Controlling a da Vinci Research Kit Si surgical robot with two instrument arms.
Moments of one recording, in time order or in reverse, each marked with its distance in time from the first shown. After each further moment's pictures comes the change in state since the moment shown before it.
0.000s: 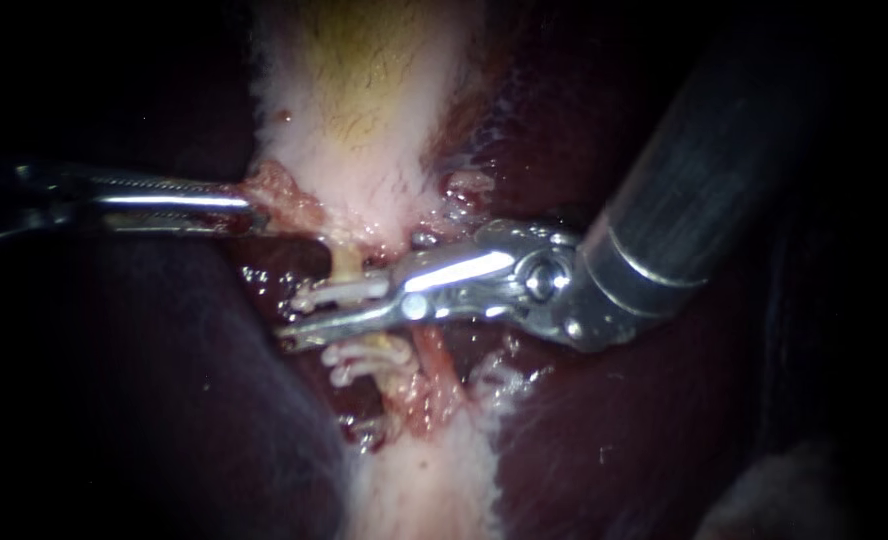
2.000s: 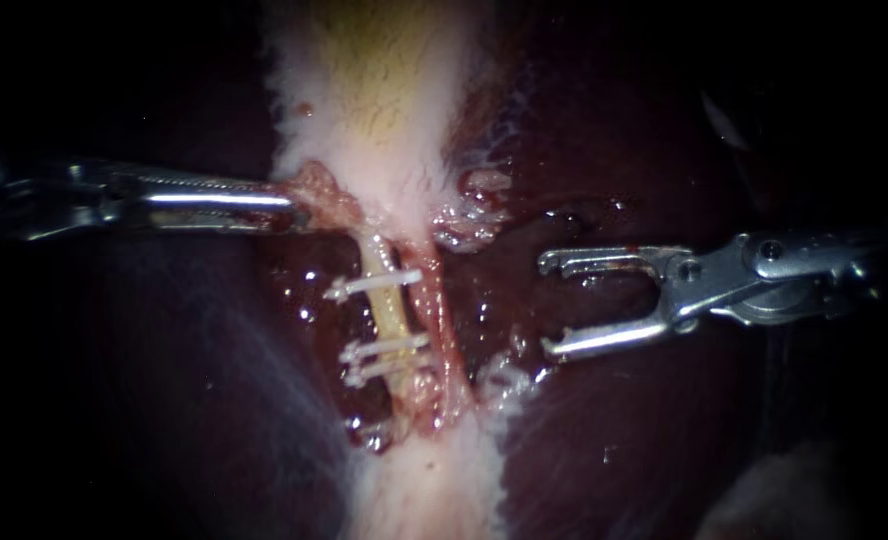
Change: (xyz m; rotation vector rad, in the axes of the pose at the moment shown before) right arm -0.004 -0.004 -0.020 -0.081 -0.002 -0.453; left arm -0.001 -0.001 0.005 -0.002 0.002 0.007
